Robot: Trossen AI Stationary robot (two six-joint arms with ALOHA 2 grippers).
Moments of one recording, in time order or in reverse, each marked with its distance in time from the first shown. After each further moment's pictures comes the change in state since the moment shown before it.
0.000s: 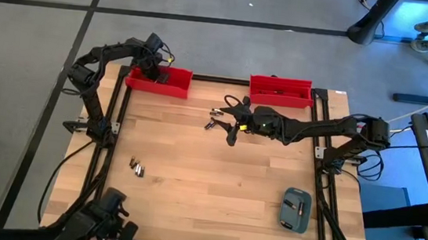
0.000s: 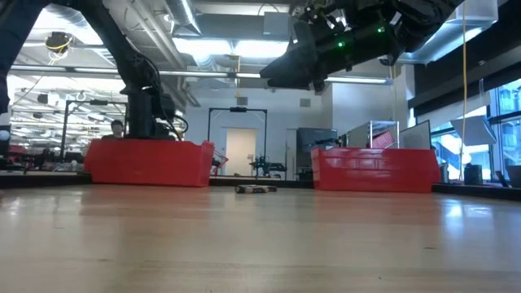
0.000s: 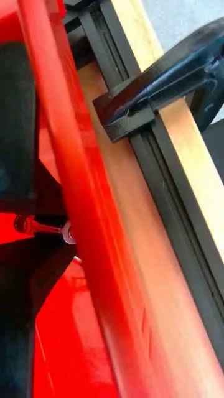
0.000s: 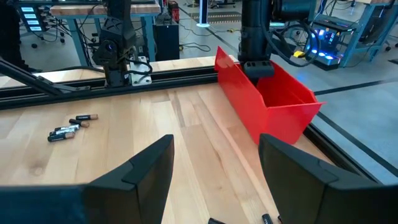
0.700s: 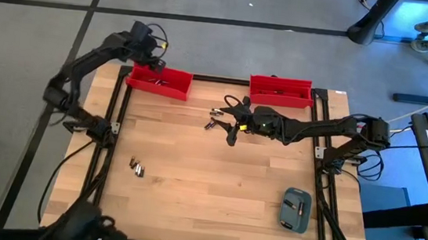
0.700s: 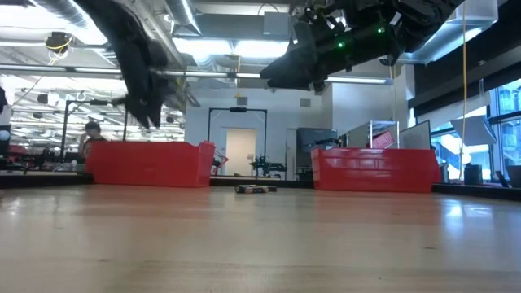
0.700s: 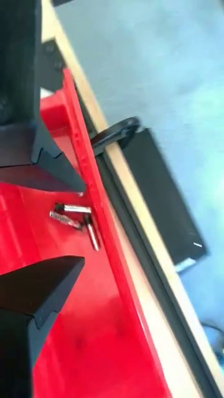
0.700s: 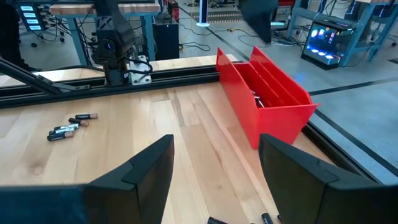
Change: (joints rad) left arm -0.038 -0.368 -0.004 0.000 0.010 0.033; right arm 0.000 0.000 0.000 -0.003 0.000 -0.001
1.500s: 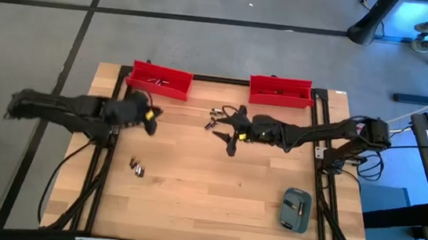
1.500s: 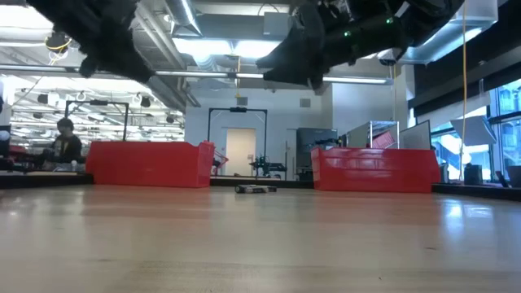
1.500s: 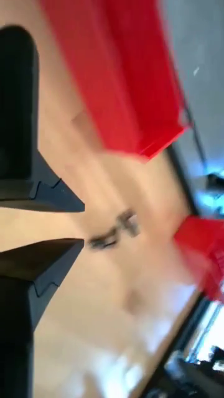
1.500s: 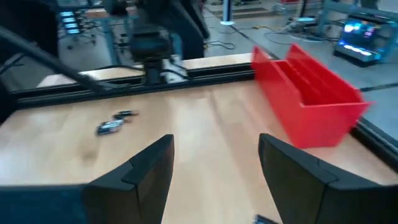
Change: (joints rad) left arm -1.151 -0.768 -0.547 0.199 -0.566 -0.636; right arm 0.095 0.004 0.000 -0.003 -0.019 0.054
